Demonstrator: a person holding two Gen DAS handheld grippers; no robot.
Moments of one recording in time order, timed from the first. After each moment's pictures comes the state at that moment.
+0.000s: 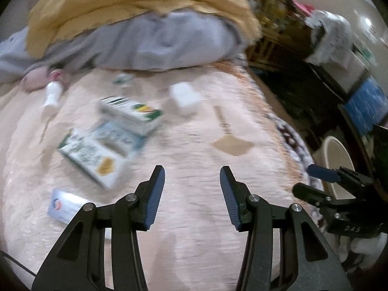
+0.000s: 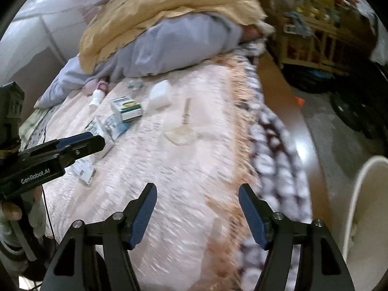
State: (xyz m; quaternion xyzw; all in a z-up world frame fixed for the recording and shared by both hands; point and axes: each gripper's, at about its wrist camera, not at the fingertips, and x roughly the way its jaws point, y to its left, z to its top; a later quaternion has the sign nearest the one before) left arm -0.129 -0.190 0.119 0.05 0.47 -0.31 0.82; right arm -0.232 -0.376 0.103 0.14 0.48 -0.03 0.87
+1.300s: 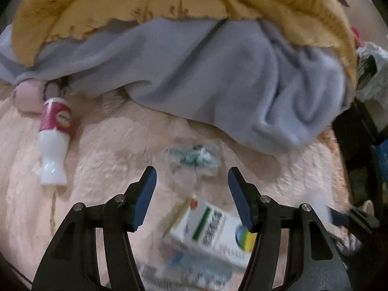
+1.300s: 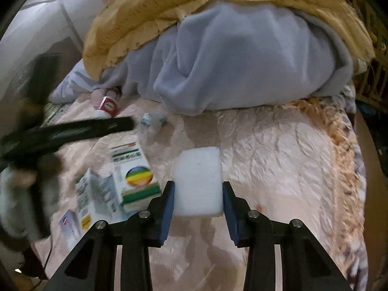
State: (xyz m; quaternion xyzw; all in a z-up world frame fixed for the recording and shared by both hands) left arm 0.098 -0.201 0.071 0.04 0.51 -0.24 0.83; right arm -0.055 -0.359 0.072 0.12 0.45 0.06 0.88
